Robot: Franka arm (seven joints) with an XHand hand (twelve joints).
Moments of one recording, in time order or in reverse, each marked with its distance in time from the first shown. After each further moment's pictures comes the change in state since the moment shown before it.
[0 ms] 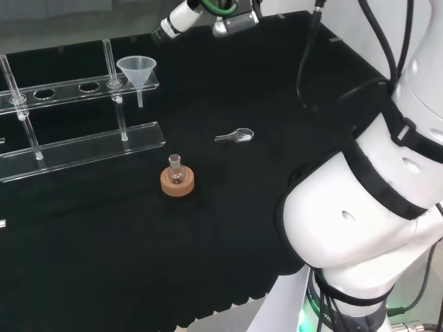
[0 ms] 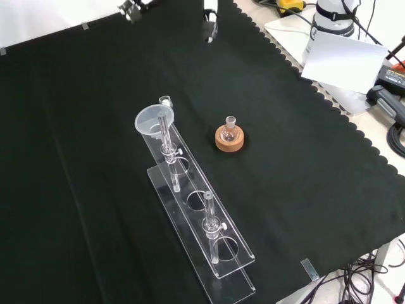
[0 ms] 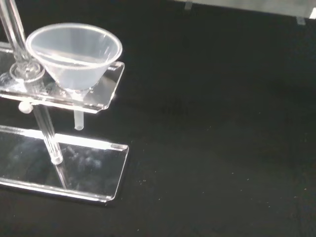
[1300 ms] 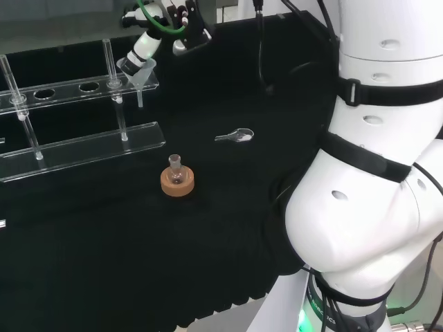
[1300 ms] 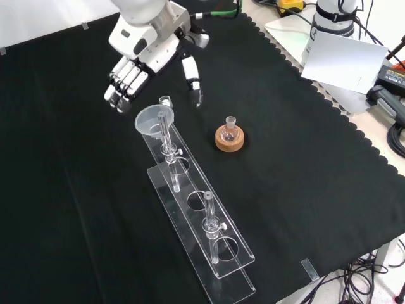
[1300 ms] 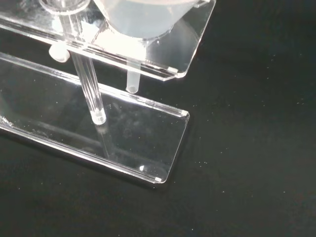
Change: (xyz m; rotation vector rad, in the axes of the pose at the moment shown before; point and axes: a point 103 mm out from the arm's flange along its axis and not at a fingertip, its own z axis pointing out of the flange) arm 0.057 0.106 0.070 0.205 -0.027 -0.187
